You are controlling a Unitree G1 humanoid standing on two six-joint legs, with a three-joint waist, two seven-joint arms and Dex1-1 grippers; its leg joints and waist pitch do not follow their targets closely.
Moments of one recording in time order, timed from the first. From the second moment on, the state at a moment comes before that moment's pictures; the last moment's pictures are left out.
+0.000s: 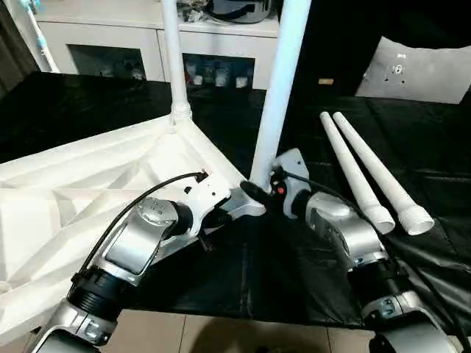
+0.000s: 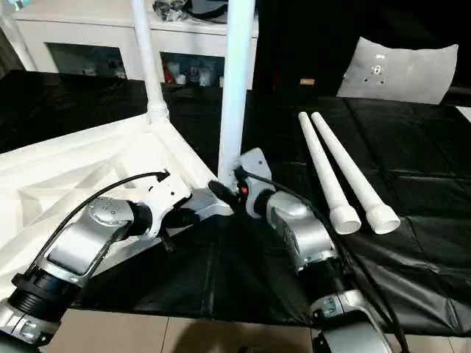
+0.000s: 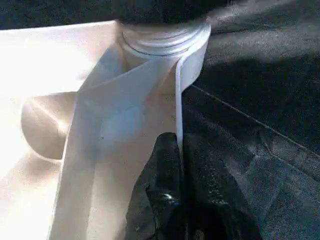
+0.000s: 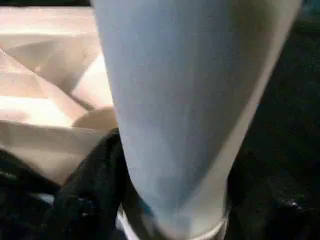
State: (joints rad) left arm -0.47 0.36 -0.33 0.10 0.05 0.63 -0.79; right arm -0.53 -0.15 0.15 0.50 0.16 0.28 0.56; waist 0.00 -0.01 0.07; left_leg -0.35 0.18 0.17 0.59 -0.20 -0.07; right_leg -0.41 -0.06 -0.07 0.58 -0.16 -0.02
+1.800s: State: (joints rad) left arm -0.56 0.50 -0.44 0.41 0.03 -0.04 -1.26; right arm -0.31 -0.45 0.24 0.20 0.22 0.22 1.06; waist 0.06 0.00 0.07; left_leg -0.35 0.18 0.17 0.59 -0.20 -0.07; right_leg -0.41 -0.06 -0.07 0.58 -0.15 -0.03
